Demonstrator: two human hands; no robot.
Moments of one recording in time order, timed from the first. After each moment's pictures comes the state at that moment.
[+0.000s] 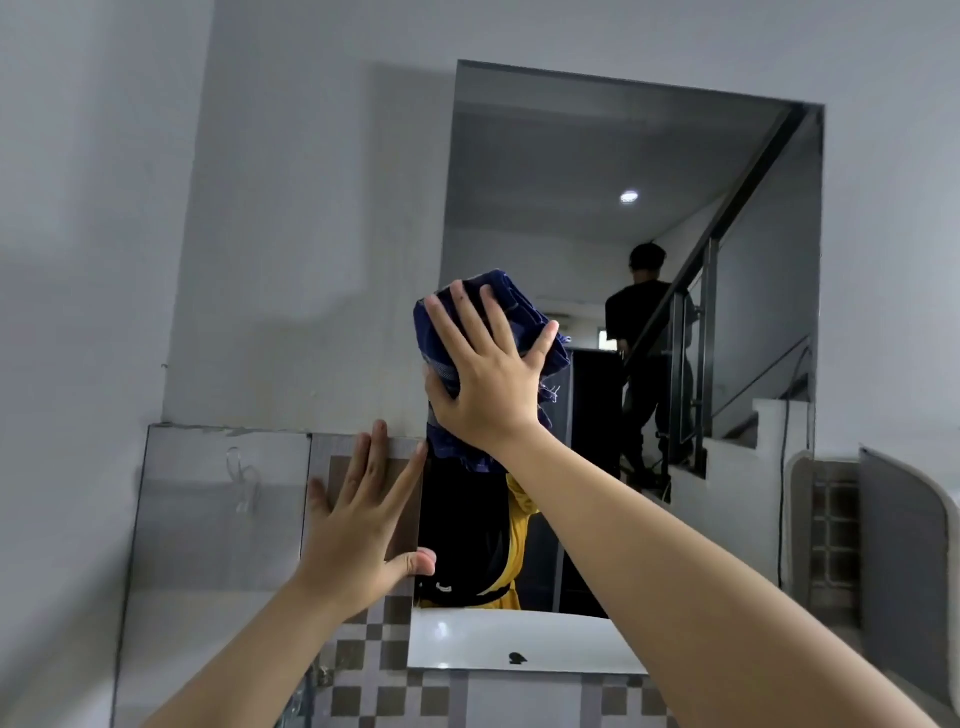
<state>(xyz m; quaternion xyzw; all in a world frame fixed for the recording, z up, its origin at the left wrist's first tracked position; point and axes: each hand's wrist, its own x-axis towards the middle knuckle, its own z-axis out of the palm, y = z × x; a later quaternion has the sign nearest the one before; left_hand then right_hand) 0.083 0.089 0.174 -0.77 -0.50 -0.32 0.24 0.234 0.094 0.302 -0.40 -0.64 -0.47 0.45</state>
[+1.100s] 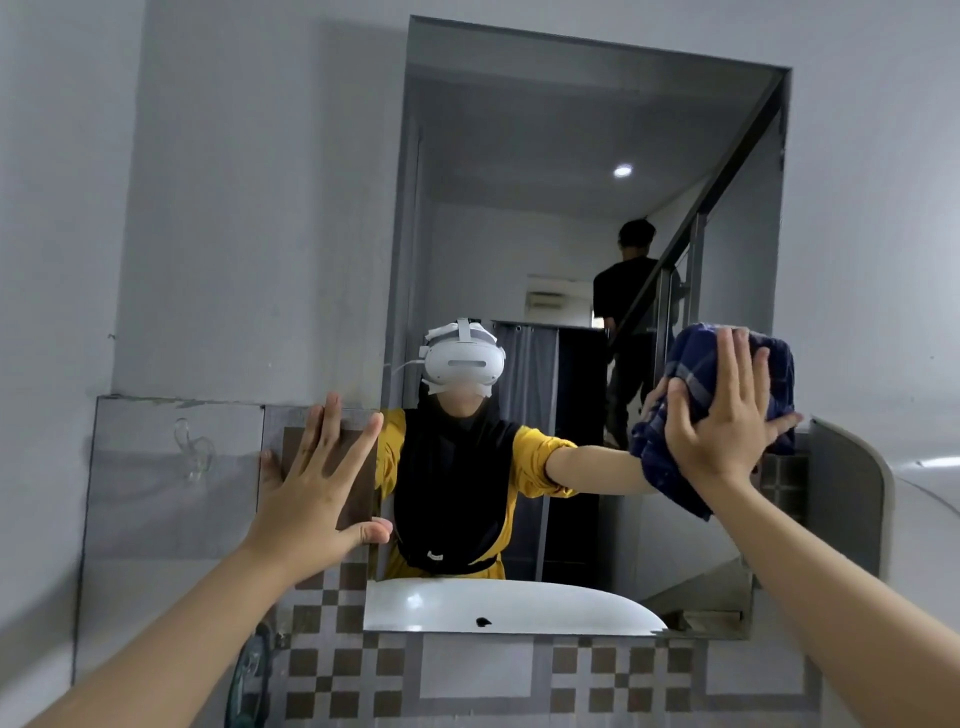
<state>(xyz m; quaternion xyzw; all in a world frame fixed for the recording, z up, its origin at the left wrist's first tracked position) 0.084 0.094 0.172 -0.77 -0.50 -0.33 0.22 0.474 0.061 0.247 -0.56 -0.45 -0.34 0.61</state>
